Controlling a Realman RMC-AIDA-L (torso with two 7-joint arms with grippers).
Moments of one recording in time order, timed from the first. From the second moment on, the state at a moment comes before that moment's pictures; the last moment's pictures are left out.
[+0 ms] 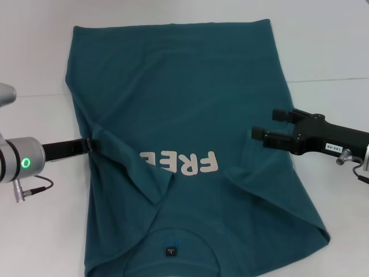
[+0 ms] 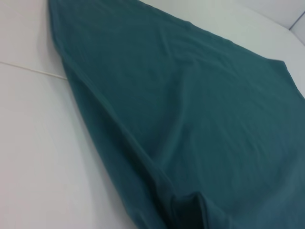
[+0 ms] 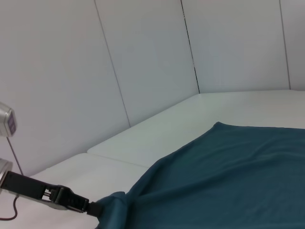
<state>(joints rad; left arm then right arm) -0.67 -2.14 -2.35 -0.67 -0.89 0.84 -2.30 0.52 2.09 -0.59 -0.64 -1.87 -1.34 1.39</state>
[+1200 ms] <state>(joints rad) -0.75 -2.16 -2.35 -0.62 -1.01 0.78 -2.29 0.50 2.09 -0.59 -0.64 -1.87 -1.35 1.38</state>
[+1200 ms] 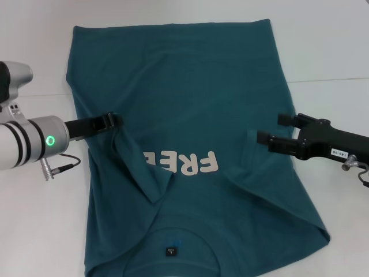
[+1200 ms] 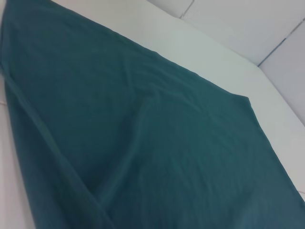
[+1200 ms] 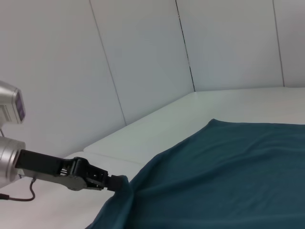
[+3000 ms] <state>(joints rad) -0.78 -2.17 -2.35 -0.49 -1.29 0.67 -2.26 0.46 2.09 -0.59 -0.64 -1.87 -1.38 1.36</state>
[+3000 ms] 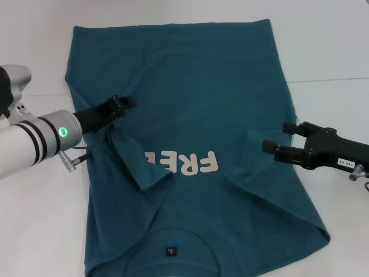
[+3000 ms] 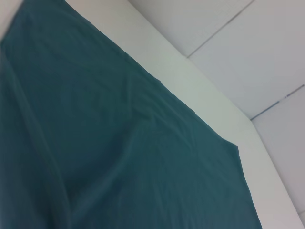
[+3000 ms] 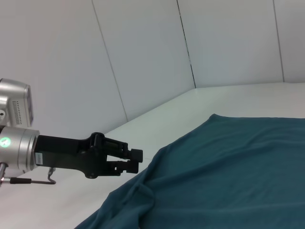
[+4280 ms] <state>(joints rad) -0.55 -2.16 -2.31 -0.63 -1.20 1.10 -2.38 0.48 2.09 -0.59 -0.64 -1.87 -1.34 1.36</state>
